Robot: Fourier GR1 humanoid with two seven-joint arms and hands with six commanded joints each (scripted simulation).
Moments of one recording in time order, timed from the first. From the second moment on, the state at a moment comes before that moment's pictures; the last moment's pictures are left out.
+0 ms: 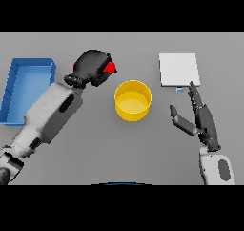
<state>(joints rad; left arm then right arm) -0.81 0.27 -0.51 -1.06 -0.66 -0.09 0.16 0.04 -0.10 0.06 -1.62 0.15 0.02 -0.07</state>
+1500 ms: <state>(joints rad) -1.33 0.20 -1.22 -0.78 -0.99 -0.47 0.06 0.03 -0.09 0.02 -1.62 0.08 0.03 -0.04</state>
